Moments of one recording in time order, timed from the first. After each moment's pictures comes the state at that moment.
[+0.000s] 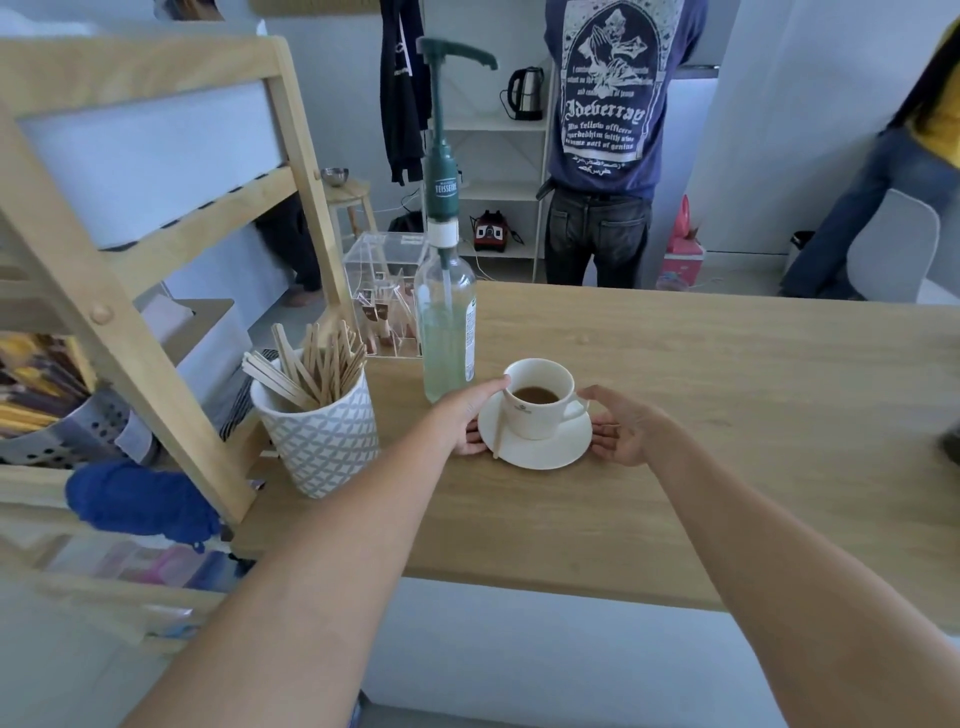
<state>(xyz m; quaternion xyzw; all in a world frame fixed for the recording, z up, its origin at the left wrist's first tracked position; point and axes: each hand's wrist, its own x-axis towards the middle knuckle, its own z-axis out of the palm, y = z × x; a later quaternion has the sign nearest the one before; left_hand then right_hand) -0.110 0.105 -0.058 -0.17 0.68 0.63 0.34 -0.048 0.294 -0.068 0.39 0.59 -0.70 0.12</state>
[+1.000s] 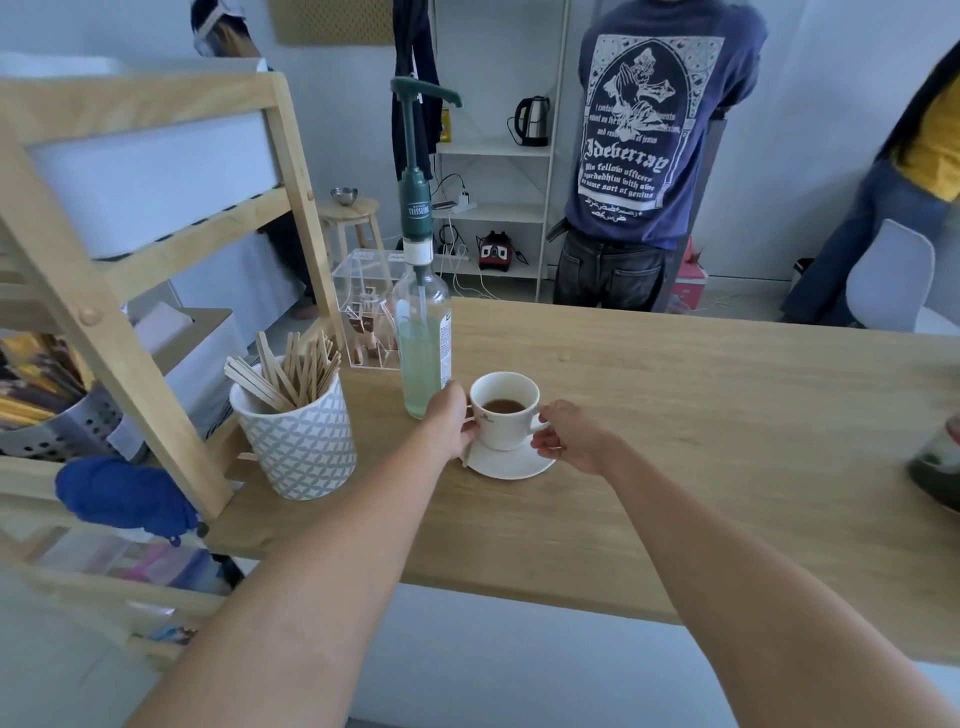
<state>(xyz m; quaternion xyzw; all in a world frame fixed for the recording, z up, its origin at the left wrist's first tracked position) -0.099 0.133 -0.054 -0.19 0.60 0.76 0.19 -0.047 0.283 -0.068 0.22 0.71 -0.67 0.08</state>
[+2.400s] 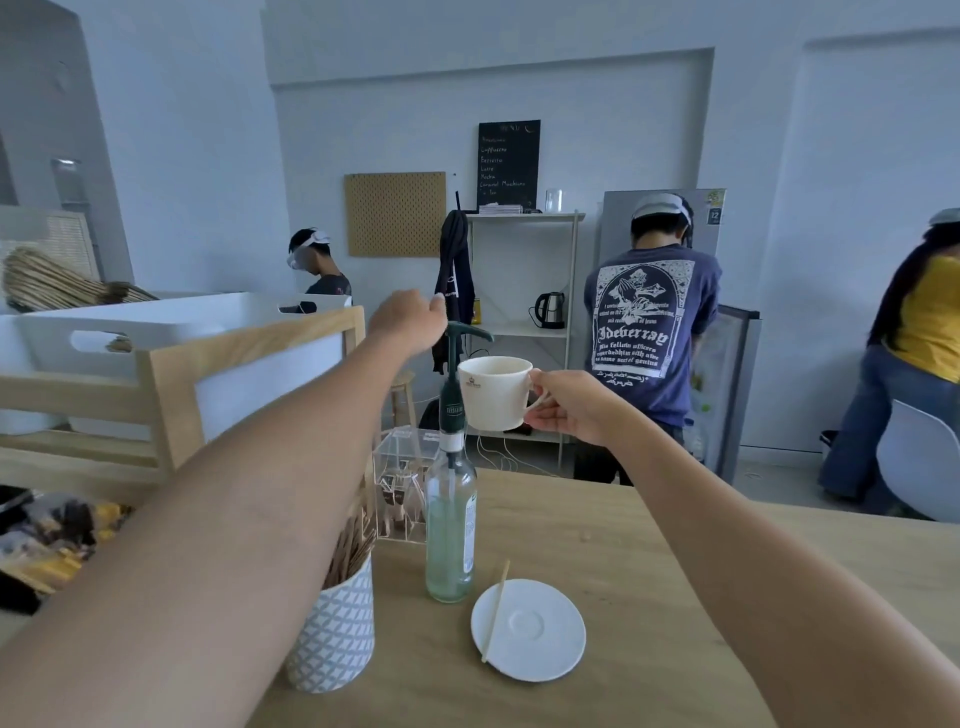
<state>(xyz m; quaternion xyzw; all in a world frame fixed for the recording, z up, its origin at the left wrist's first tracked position) -0.141 0.068 0.244 0.10 0.93 0.27 -0.24 -0.080 0.258 0.182 0.06 0.74 -0.67 -0.04</state>
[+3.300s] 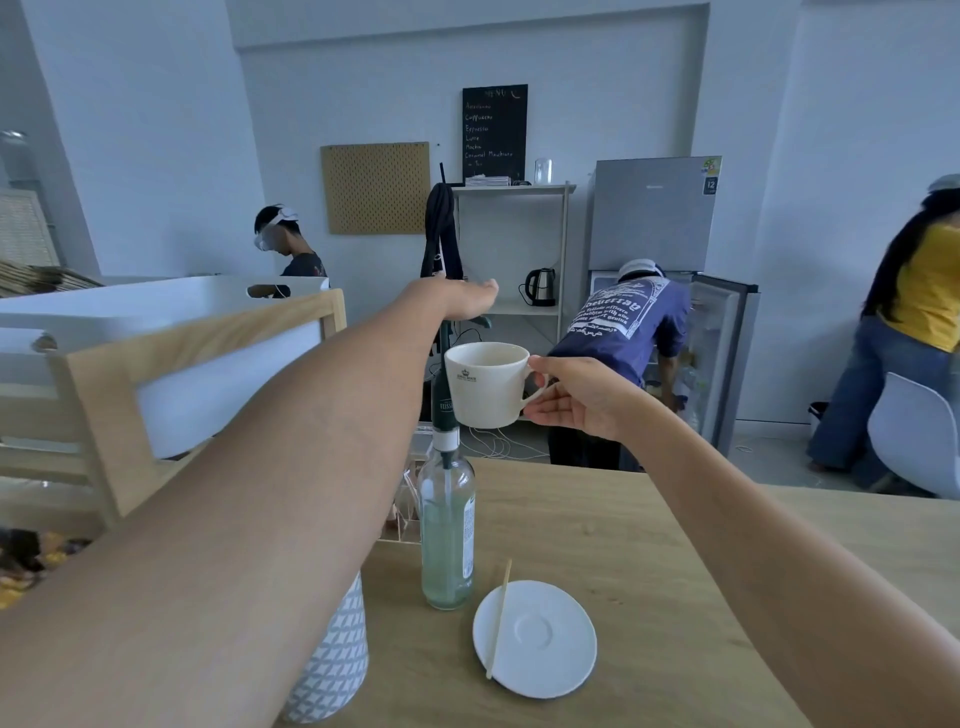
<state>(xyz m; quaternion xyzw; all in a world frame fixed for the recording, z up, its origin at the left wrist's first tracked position) -0.189 0.118 0.267 0.10 0.99 0.08 0.01 -0.093 0.260 0.184 0.06 0.73 -0.69 -0.01</state>
